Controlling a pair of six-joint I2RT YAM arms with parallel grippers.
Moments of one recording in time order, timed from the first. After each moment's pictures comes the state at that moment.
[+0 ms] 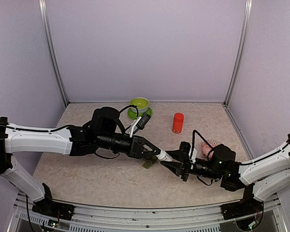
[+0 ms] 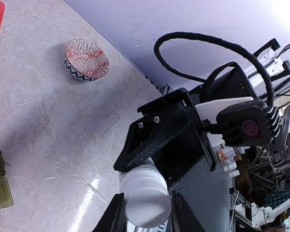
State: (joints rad) left arm -1.02 1.49 0.98 0.14 0.51 -0.61; right arm 1.10 1.28 0.30 1.00 -0.11 -0.16
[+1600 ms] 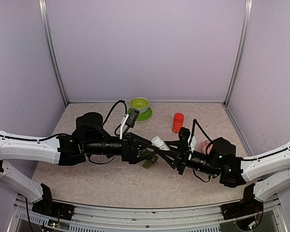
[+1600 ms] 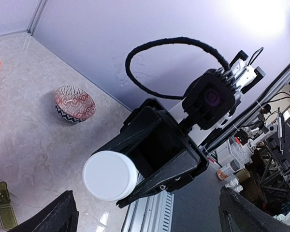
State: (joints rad) left arm -1.06 1.35 0.83 0.38 0.40 -0.57; right arm 1.15 1.23 0.43 0.87 0.03 -0.01
